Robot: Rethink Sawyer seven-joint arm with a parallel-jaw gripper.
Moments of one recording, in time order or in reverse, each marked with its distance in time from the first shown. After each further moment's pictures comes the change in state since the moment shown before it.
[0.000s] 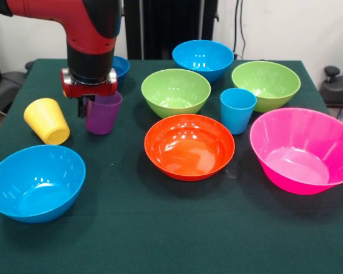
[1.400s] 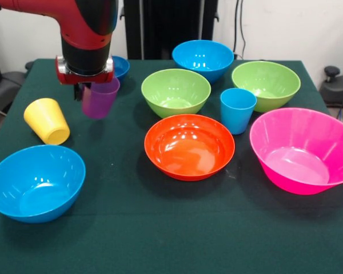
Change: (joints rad) arm 0.000 -0.022 0.039 -0.057 0.012 0.264 0.000
